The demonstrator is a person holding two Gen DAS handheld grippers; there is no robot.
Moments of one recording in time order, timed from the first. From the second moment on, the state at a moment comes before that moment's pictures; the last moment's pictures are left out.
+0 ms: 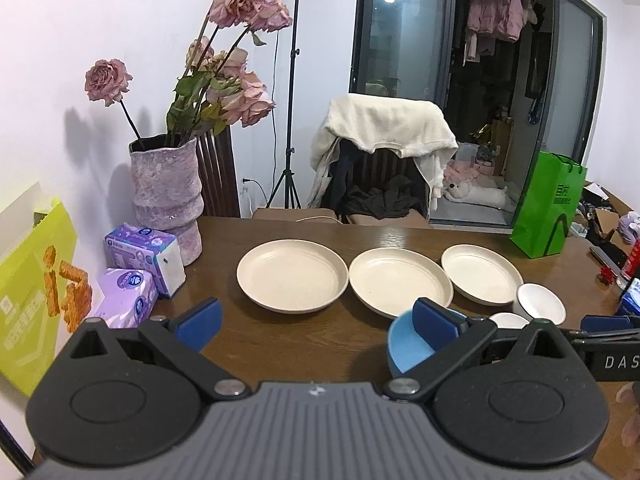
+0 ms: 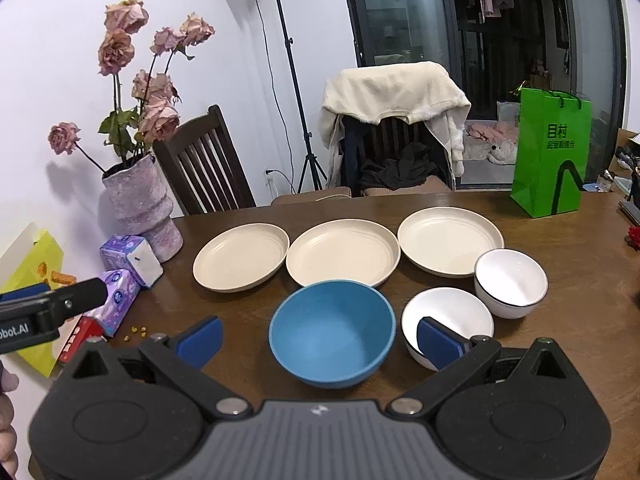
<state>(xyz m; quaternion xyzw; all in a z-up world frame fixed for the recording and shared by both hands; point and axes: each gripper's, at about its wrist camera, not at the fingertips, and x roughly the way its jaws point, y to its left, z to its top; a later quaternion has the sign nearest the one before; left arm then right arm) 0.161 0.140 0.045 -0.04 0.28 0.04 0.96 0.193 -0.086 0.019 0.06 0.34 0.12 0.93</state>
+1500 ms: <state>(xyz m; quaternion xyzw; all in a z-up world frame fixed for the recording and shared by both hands) 0.395 0.261 -0.029 -0.06 0.36 0.09 0.93 0.444 0.056 -0.050 0.04 0.41 0.16 0.90</state>
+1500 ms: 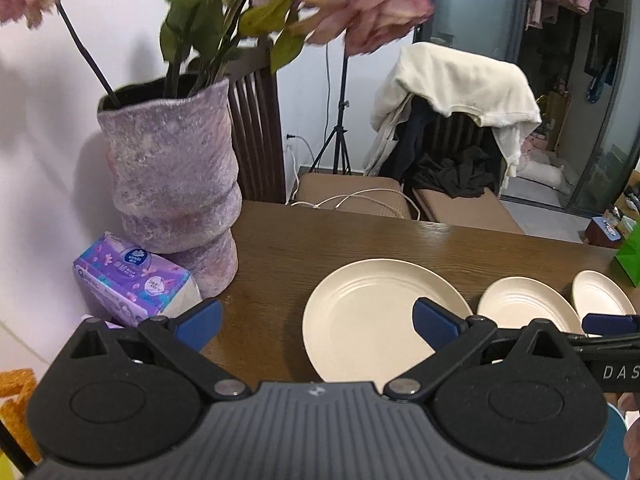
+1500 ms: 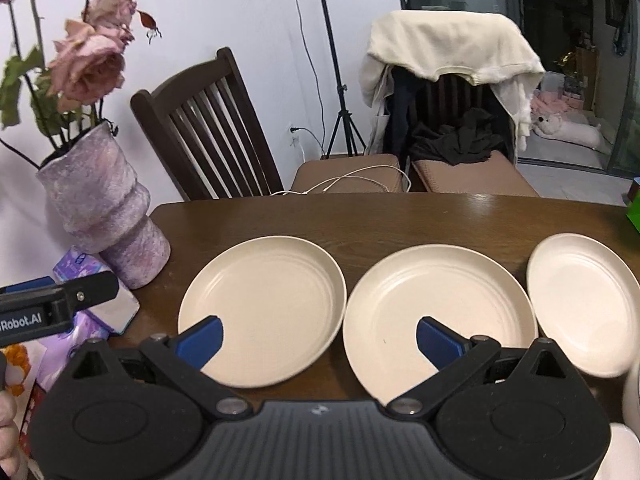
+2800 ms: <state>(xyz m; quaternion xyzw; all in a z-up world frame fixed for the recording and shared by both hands) 0.491 0.321 -0.160 -0.17 0.50 0.11 0.84 0.601 0.108 -0.148 0.02 0.50 0.22 0.84</state>
